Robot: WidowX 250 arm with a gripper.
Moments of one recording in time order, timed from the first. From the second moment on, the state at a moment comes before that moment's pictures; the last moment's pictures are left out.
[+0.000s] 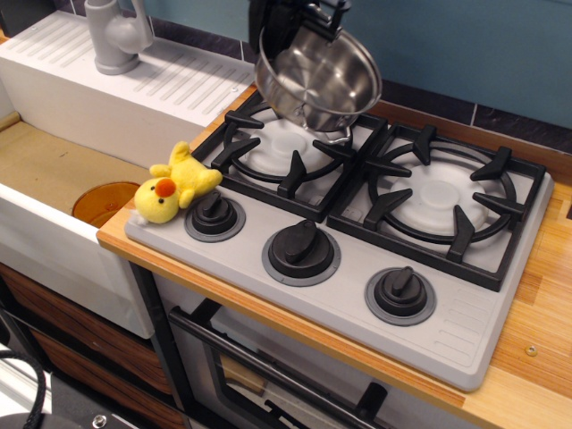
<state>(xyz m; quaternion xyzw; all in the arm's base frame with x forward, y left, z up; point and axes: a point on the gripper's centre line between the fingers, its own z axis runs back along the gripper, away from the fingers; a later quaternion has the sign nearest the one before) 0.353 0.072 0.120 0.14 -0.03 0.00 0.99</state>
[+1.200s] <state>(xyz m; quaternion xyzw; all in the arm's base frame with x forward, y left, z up) 0.365 0.096 0.064 0.12 -0.06 -0.01 0.99</state>
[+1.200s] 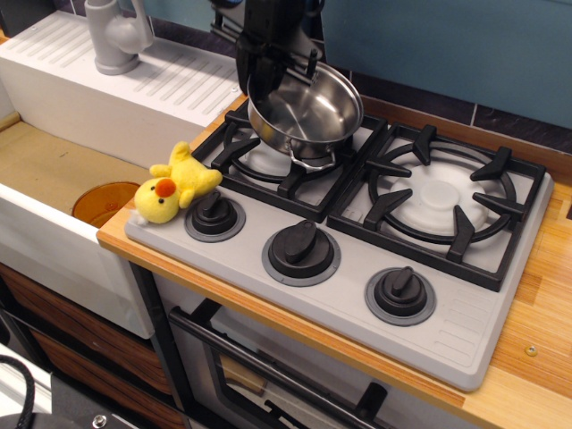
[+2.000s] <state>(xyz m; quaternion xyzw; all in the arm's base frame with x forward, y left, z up) 0.344 0.106 0.105 0.14 -0.03 -0.04 0.99</state>
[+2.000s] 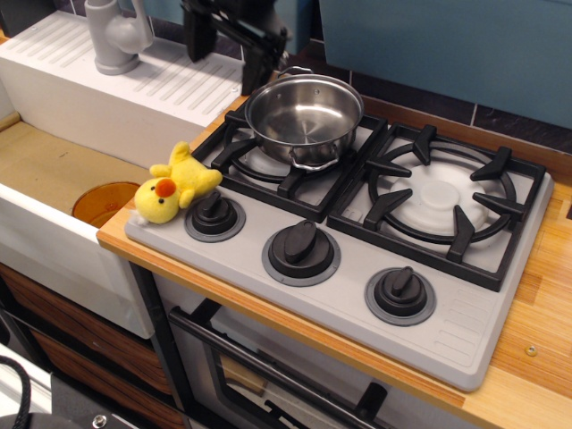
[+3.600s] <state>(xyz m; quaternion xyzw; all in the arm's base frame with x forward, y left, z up) 0.288 0.098 0.109 0.14 -0.10 0.05 0.98</state>
